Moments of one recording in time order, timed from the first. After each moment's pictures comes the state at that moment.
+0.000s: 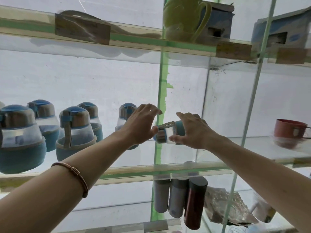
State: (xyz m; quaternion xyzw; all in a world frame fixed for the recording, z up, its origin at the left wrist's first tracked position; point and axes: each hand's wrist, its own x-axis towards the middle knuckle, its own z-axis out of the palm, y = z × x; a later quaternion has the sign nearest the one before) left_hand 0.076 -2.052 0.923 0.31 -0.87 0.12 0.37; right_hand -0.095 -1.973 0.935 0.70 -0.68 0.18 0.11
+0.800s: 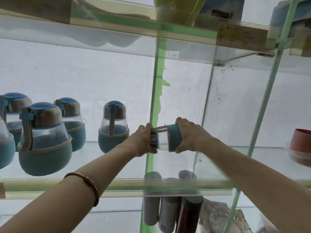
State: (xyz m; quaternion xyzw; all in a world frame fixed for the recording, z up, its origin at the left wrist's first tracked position) left_hand 0.014 -2.110 0.877 0.47 -0.84 -0.11 0.25; right_hand -0.154 -2.049 0.923 0.71 -0.69 0.09 0.09
